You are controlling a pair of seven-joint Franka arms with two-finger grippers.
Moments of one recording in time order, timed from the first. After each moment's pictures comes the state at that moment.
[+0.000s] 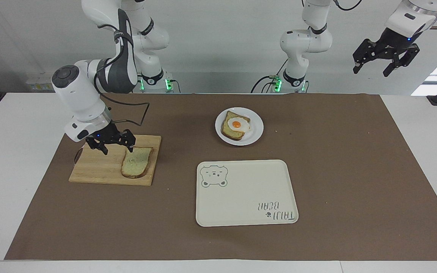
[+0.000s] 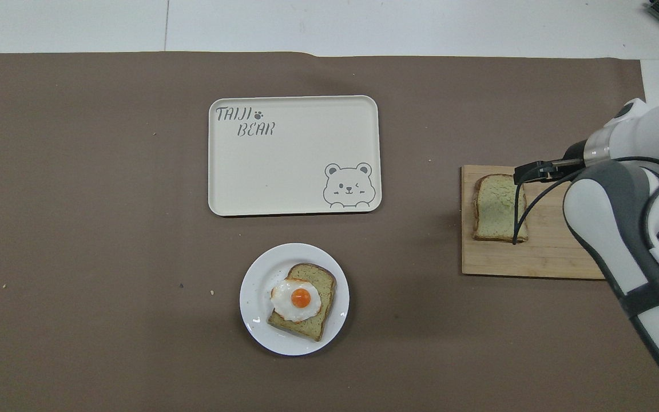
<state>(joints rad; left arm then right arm) -0.06 -0.05 0.04 -1.39 -0.04 1.29 0.12 0.07 0.18 -0.11 -1.88 0.15 2.11 -0.18</state>
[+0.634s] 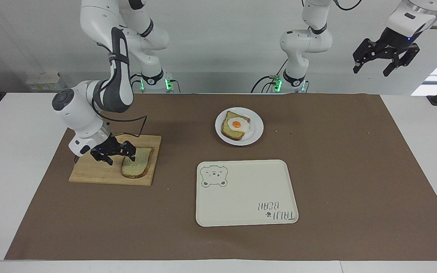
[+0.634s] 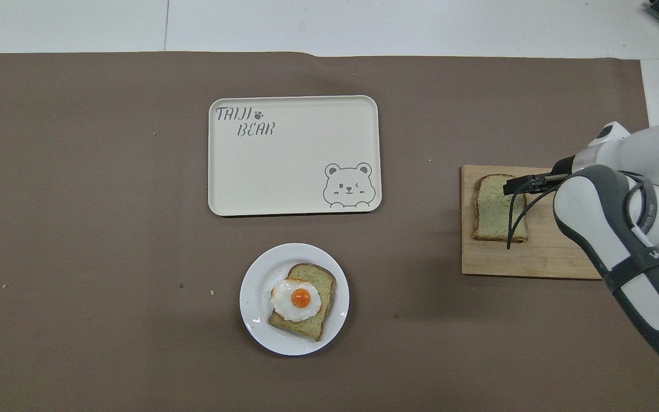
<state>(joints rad) -0.06 -0.05 0.04 -1.39 -0.04 1.29 0.12 0.03 0.24 -0.12 -1.98 0.27 2.23 -0.32</state>
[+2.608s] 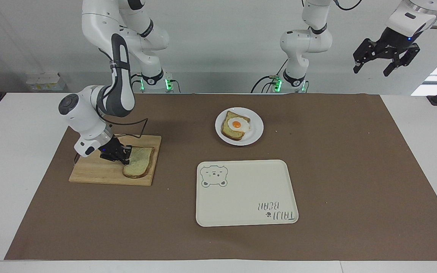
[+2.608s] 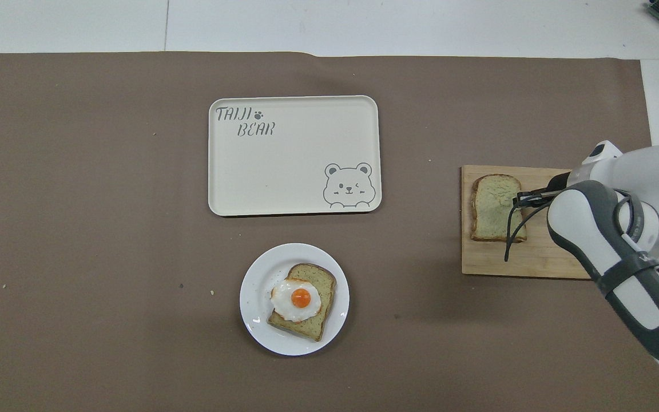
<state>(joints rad) -0.06 -0.05 0.04 -1.39 -0.04 1.29 0.12 0.02 0.25 -0.12 -2.06 0.31 2.30 -0.38</state>
